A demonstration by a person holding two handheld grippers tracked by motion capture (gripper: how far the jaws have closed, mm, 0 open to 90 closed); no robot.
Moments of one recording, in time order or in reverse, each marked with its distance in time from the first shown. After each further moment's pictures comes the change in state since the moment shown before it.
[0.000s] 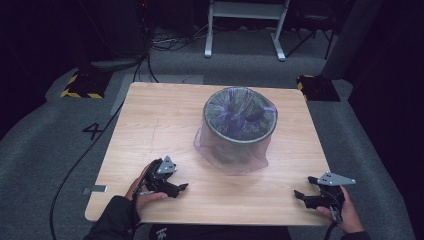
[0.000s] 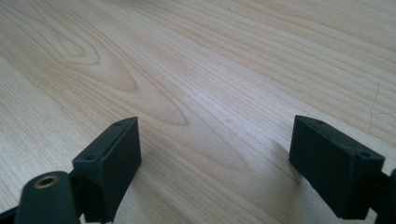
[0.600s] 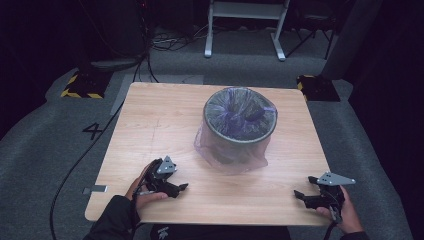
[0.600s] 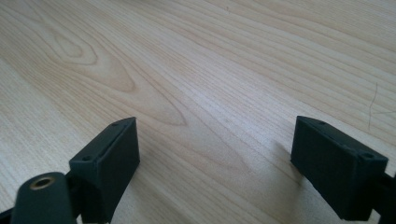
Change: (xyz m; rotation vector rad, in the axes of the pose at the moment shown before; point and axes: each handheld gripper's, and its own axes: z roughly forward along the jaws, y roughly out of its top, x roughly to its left) left arm 0.000 0.000 0.000 0.000 -0.004 0.000; right arm 0.000 0.000 0.000 0.003 -0.006 0.001
